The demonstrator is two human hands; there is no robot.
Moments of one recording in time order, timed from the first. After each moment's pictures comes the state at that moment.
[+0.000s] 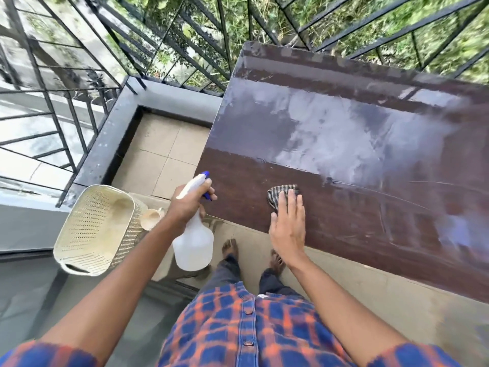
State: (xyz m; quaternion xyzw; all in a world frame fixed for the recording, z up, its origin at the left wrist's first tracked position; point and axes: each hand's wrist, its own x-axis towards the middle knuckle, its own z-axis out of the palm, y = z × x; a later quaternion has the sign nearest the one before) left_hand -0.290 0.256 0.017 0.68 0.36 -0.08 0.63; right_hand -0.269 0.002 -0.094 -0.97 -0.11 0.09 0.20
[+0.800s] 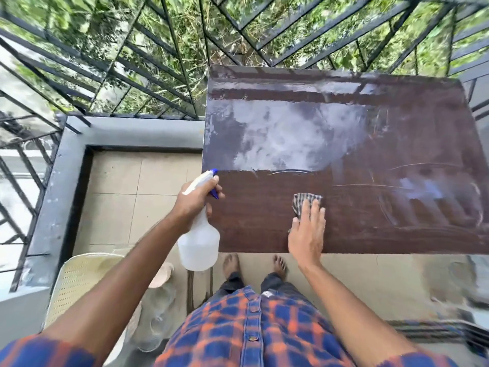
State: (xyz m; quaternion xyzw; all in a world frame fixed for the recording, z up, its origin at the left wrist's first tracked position) left_hand -0.186 0.322 0.038 0.68 0.23 -0.19 0.66; right_hand -0.259 0.041 -0.092 -0.97 0.15 0.05 0.18
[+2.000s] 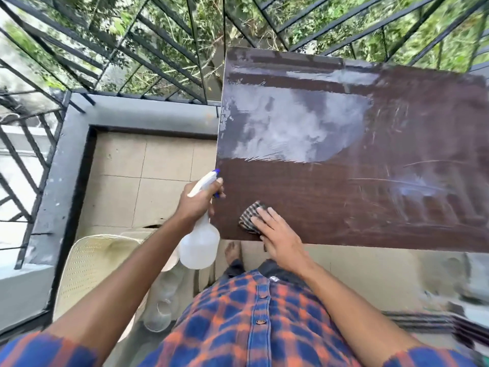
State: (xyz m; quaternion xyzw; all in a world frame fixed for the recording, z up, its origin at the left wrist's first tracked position) left_hand -0.215 0.352 0.023 0.70 0.28 -0.17 0.64; right_hand -0.285 0.095 -0.089 -0.93 -0.26 0.09 0.26
